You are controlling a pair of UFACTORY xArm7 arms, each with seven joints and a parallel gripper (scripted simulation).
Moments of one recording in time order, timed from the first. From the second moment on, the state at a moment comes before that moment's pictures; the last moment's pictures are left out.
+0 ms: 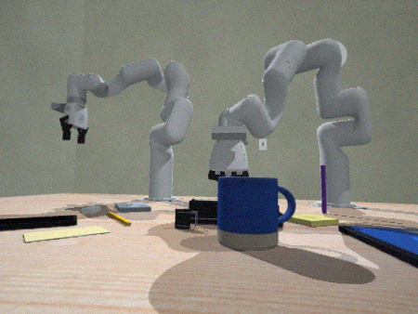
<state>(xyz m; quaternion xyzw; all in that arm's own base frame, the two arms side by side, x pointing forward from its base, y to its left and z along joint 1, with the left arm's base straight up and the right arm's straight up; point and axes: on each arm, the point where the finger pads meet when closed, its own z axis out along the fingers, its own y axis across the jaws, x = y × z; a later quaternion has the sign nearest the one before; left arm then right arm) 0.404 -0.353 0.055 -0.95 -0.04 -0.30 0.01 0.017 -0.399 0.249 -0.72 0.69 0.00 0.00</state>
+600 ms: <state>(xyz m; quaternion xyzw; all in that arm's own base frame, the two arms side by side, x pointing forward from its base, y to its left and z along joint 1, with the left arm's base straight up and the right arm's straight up) 0.404 -0.353 0.056 -0.95 -0.04 -0.30 0.01 0.017 -0.399 0.249 -0.72 0.69 0.00 0.00</state>
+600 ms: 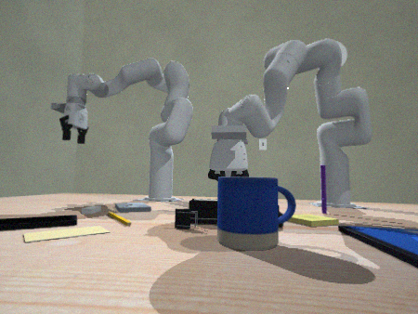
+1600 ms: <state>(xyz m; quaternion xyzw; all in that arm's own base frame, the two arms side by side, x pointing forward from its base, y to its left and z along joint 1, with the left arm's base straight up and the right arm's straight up) 0.417 -0.352 0.064 -0.95 -0.04 -0.30 0.01 0.017 -0.399 0.249 -0.72 0.69 0.00 0.00</state>
